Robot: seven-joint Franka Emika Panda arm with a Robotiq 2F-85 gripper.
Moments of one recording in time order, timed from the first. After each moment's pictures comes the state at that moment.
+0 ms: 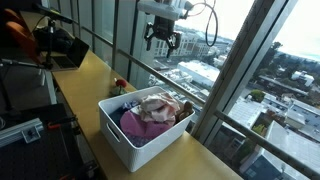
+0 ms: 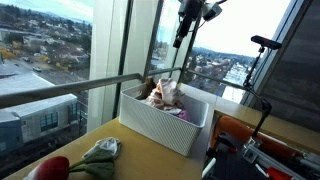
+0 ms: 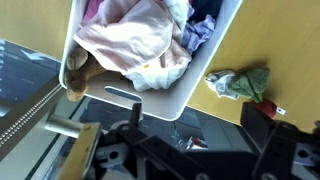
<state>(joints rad) -0.05 0.22 0.05 -1.64 0.04 1.94 -0.53</state>
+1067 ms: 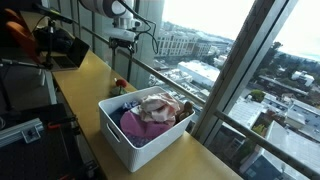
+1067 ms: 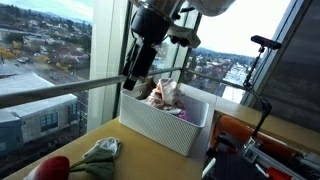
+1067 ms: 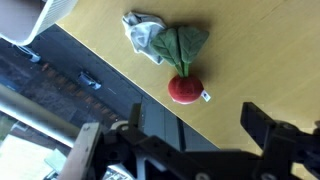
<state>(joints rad) 0.19 0.33 0.22 -1.83 -0.01 2.38 -0.48</state>
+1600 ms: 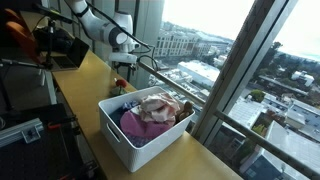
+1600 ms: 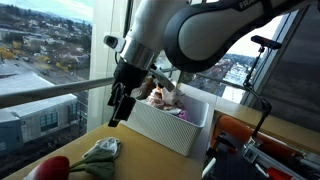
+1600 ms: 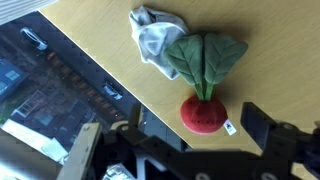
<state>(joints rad) 0.20 0.55 0.21 -1.80 -0.15 2.60 -0.48</state>
